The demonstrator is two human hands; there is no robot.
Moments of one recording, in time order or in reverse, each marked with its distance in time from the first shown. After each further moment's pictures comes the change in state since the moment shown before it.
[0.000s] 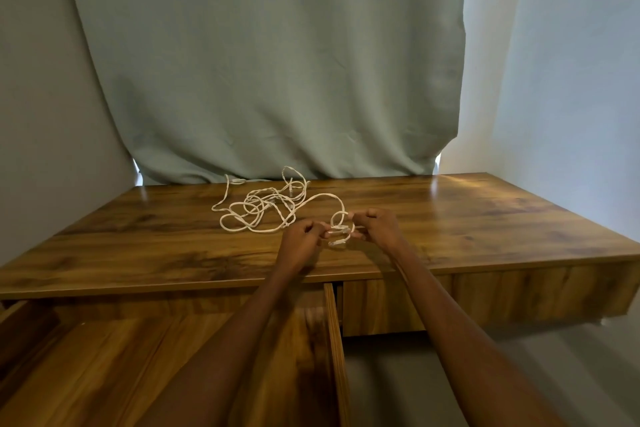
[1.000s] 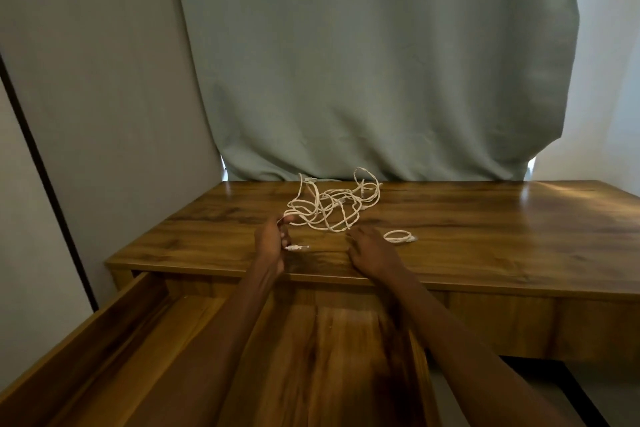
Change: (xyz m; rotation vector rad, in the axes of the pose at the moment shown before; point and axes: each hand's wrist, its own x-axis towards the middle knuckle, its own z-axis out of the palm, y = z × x) left_hand -0.014 -0.027 -0.167 -0.575 0.464 -0.346; right_hand 0.005 0.042 0.145 -1.060 -0.245 -0.510
